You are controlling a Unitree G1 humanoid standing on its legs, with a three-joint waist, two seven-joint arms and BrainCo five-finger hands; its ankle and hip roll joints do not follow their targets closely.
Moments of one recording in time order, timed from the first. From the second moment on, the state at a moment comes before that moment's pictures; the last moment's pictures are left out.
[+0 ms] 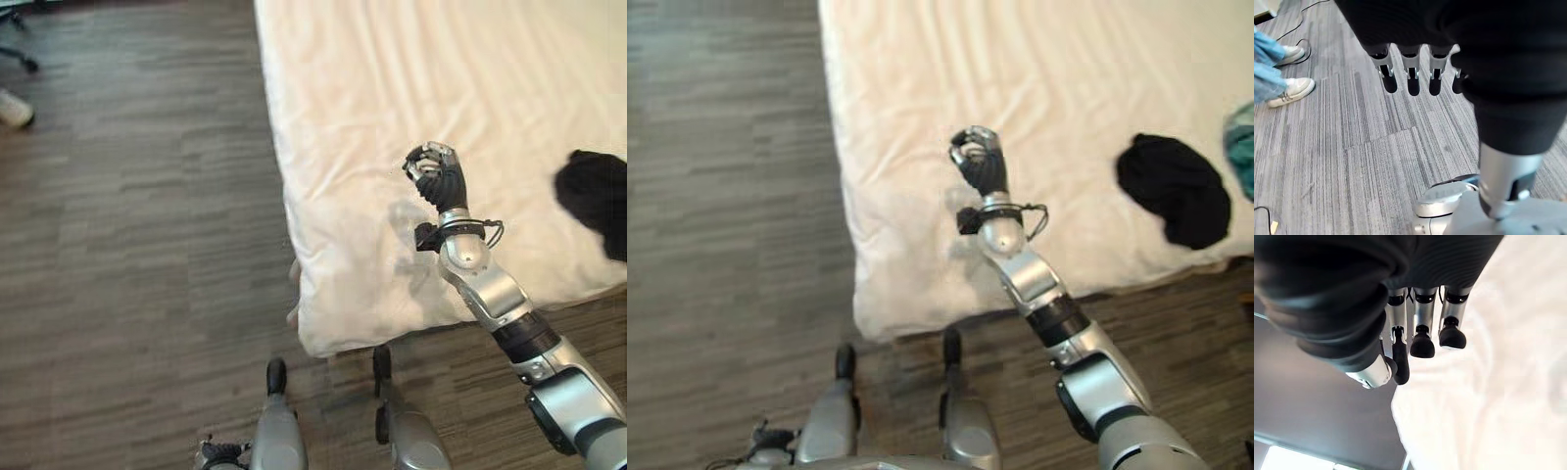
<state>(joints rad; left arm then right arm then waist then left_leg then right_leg) -0.02 0.25 -0.34 1.19 -0.33 0.07 0.40 -0.64 -0.42 0.43 0.14 0.33 0.13 -0.48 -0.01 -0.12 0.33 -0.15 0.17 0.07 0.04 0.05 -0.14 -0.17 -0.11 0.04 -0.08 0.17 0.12</state>
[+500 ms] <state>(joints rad) -0.09 0.26 -0.42 1.19 -0.49 0.11 0.35 -0.53 -0.39 0.32 0.64 0.33 -0.14 -0.46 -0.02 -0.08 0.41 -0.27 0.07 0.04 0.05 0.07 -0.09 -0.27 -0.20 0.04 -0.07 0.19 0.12</state>
